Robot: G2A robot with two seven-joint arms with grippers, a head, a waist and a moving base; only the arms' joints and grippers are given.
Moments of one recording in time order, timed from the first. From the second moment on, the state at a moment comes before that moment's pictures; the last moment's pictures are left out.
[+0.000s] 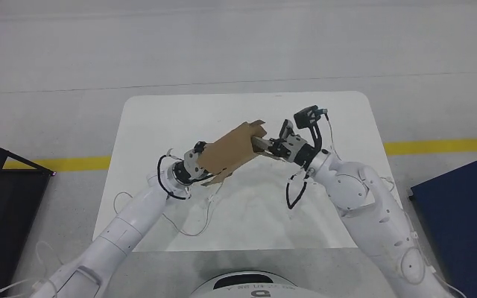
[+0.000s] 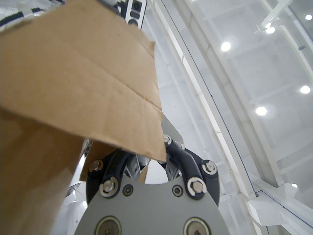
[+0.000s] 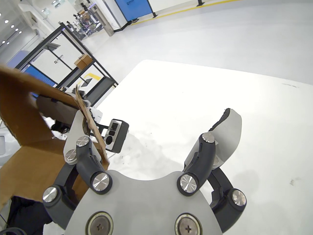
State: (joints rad) left arm 1.13 -1.13 -0.82 -1.23 -1.71 0.57 -1.25; right arm -1.42 -1.11 1.23 -1.89 -0.58 -0.18 0.45
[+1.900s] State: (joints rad) left arm 1.08 -1.13 -0.79 -1.13 -1.64 0.44 -1.38; right arm -1.44 -1.12 1.18 -2.09 -0.70 -0.10 0.49
